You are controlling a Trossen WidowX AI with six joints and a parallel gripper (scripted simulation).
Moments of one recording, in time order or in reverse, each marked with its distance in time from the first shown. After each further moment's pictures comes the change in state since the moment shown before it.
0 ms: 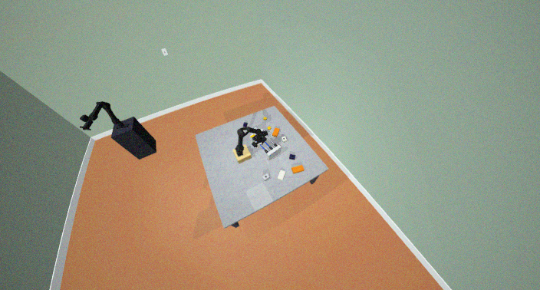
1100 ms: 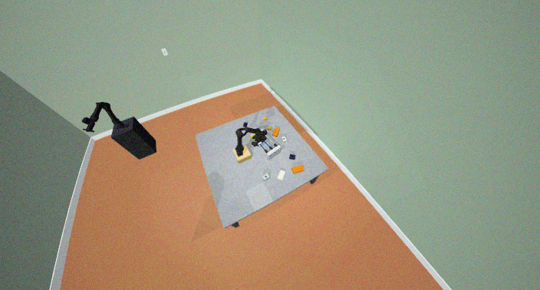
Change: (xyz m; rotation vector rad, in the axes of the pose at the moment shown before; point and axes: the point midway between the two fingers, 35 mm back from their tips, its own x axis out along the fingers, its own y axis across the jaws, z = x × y) arm -0.014 0.000 0.000 -0.001 0.001 -0.048
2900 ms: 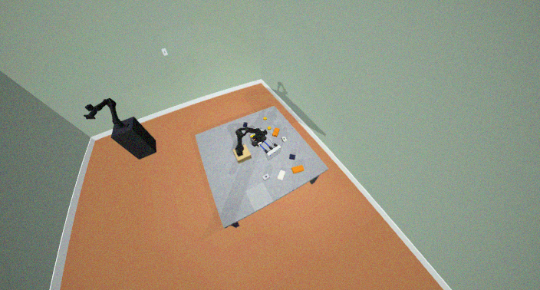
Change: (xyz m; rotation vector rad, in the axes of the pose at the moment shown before) arm -0.001 0.000 0.000 0.000 0.000 -0.001
